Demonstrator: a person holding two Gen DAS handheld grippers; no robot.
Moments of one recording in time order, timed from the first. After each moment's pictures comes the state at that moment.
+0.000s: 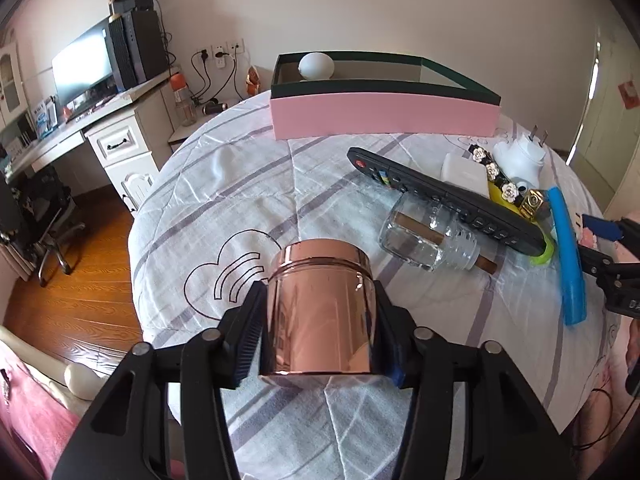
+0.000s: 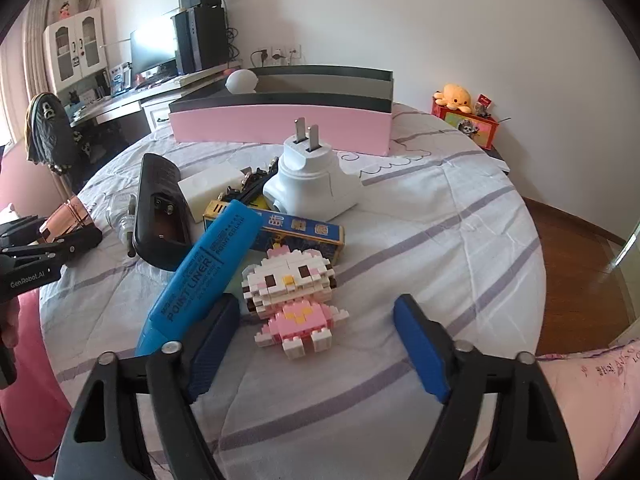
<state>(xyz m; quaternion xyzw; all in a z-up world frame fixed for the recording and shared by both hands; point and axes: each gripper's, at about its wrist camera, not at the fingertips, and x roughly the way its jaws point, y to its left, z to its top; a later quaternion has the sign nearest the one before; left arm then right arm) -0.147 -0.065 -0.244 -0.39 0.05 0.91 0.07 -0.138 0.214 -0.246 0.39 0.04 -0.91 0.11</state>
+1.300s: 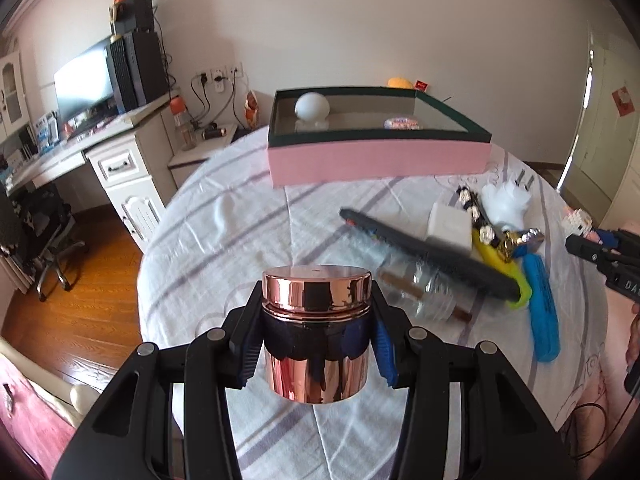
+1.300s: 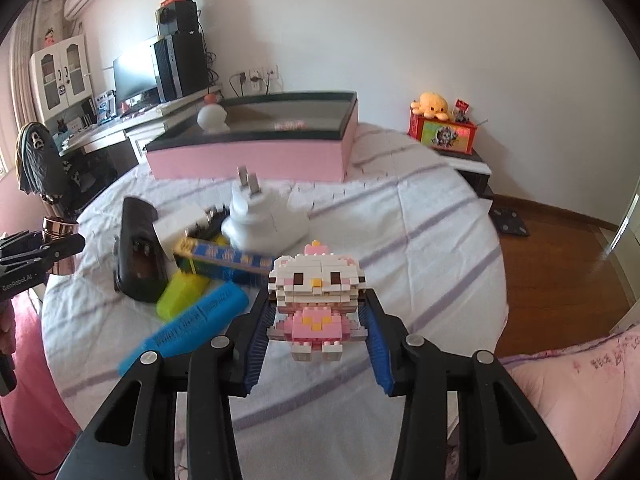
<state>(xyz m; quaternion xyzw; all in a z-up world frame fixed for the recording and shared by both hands) -0.148 -0.058 -0.209 -0.35 0.06 0.93 0.08 -0.140 0.246 -0.221 0.36 0.01 -0.93 0.08</state>
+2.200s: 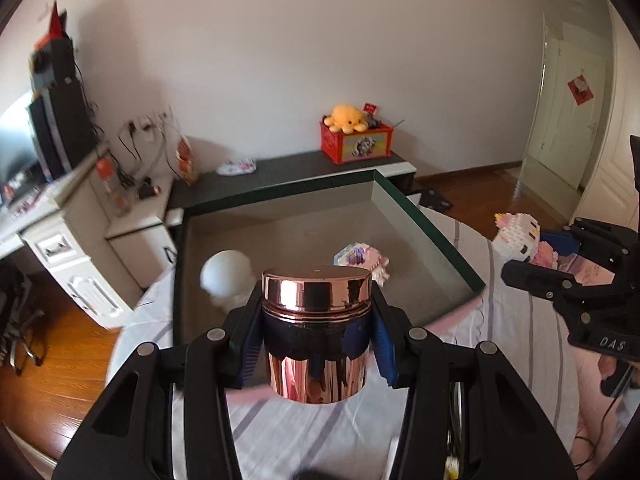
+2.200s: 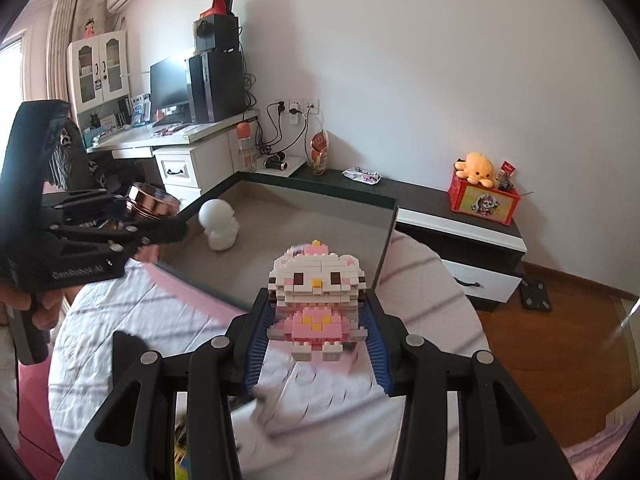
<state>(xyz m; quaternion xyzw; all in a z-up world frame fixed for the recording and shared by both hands) -0.342 0.025 -0.134 -0.34 0.07 0.92 0.19 -0.289 0.229 -0.141 0.32 0.06 -0.93 0.16</state>
